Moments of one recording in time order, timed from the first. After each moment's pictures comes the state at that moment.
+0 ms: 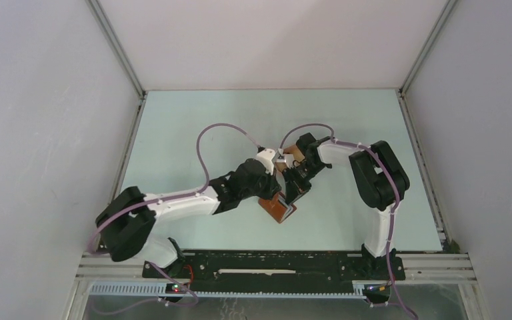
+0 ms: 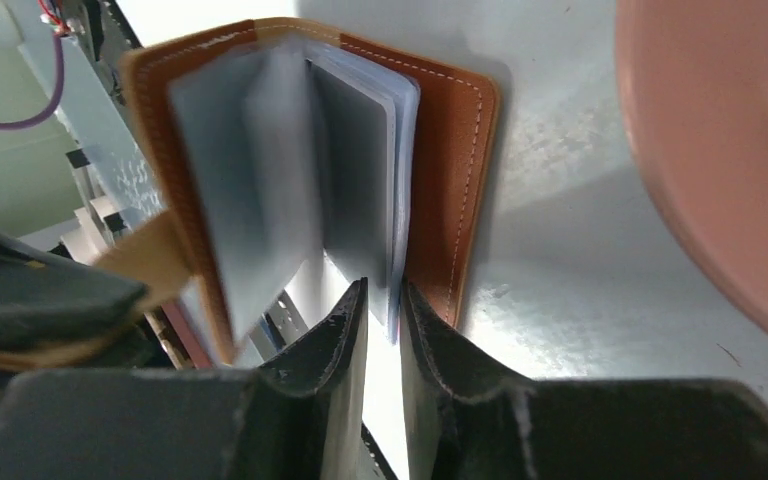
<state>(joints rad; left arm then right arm) -0.94 1.41 0.75 0.09 -0.06 -0.46 0.47 1.97 1.19 -0.74 -0.82 -0.18</state>
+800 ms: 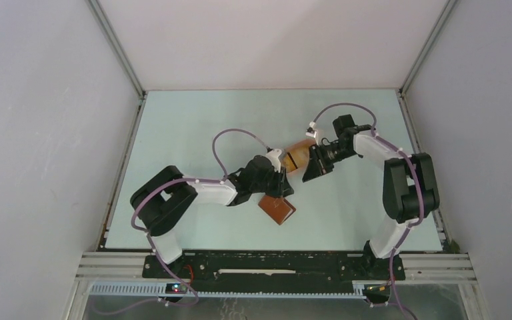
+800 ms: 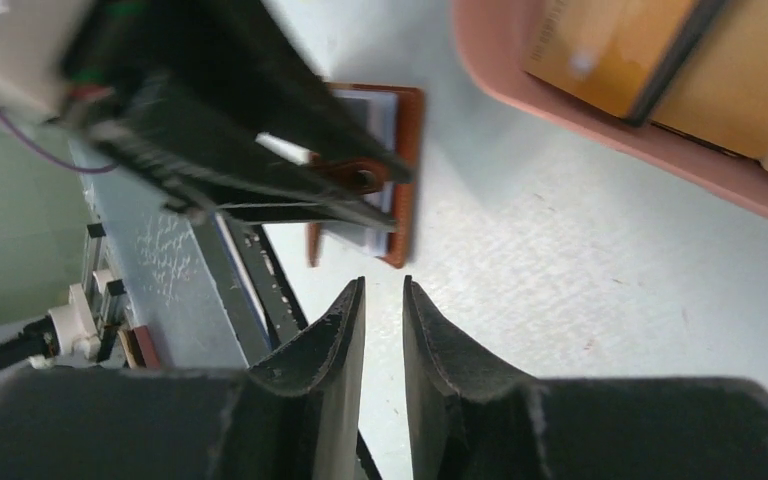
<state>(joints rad) -0.86 1.74 0.82 0.36 0.19 -0.56 0.20 1.78 1.19 -0.77 -0.91 -0.28</state>
